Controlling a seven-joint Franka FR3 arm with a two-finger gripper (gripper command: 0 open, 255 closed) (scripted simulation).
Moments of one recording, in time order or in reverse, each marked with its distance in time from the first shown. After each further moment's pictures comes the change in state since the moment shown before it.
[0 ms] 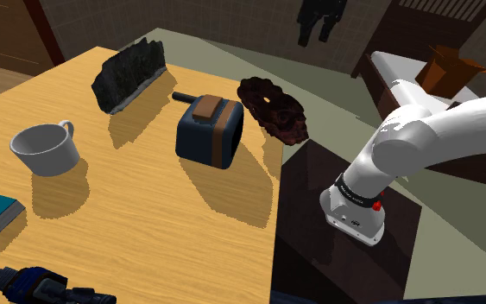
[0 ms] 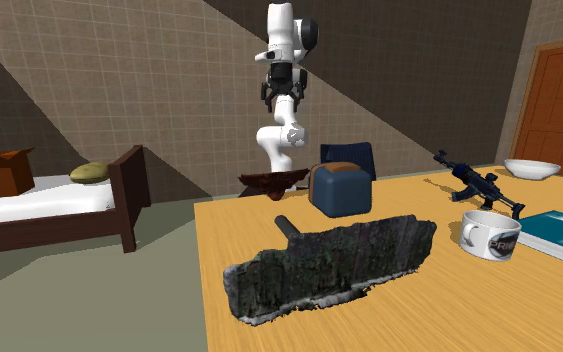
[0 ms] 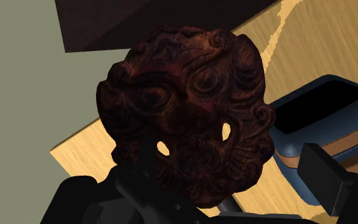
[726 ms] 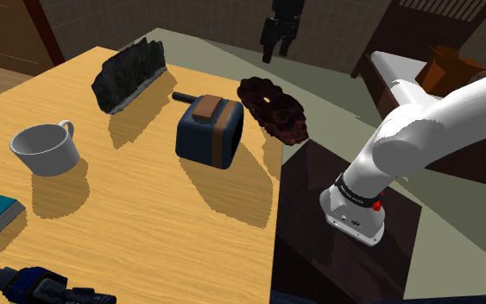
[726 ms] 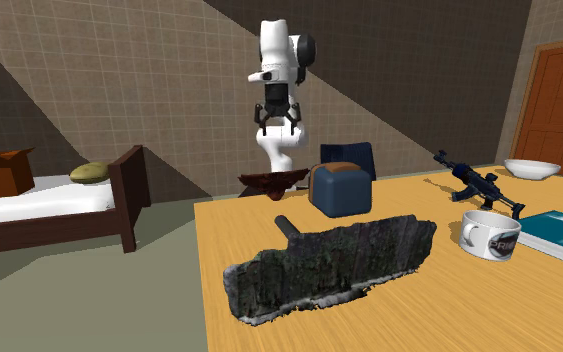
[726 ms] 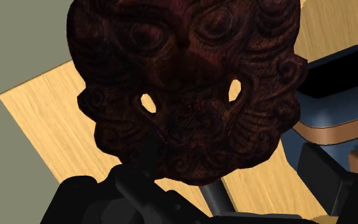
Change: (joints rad) arm 0.030 0.248 -0.032 -0.022 -0.014 0.271 -0.157
